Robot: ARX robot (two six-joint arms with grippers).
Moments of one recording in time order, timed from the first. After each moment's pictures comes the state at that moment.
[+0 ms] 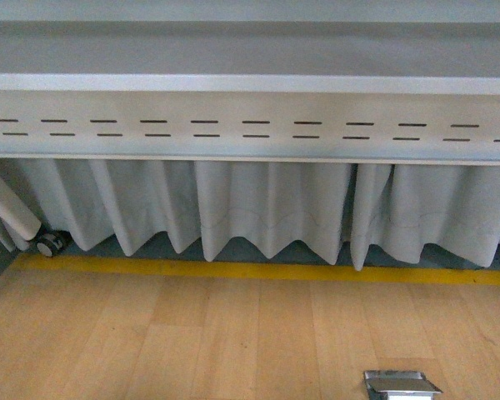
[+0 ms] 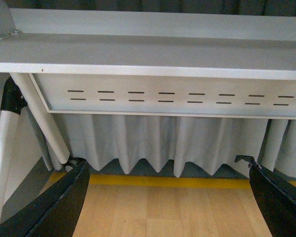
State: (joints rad) left arm 0.00 0.01 0.01 0.00 0.00 -0.02; right arm 0.00 0.00 0.01 -0.01 0.00 -0.01
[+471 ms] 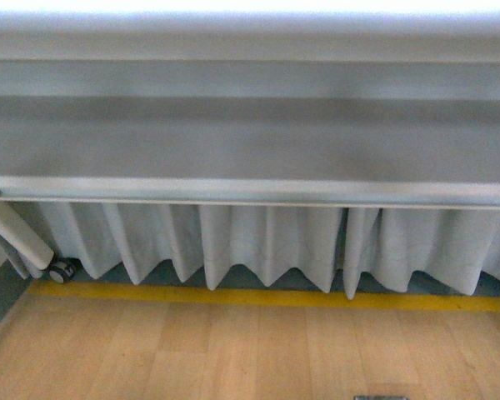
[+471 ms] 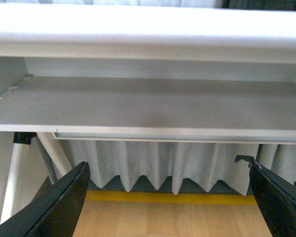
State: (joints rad) left arm 0.00 0.01 0.01 0.00 0.00 -0.01; right arm 0.00 0.00 0.01 0.00 0.00 -0.01
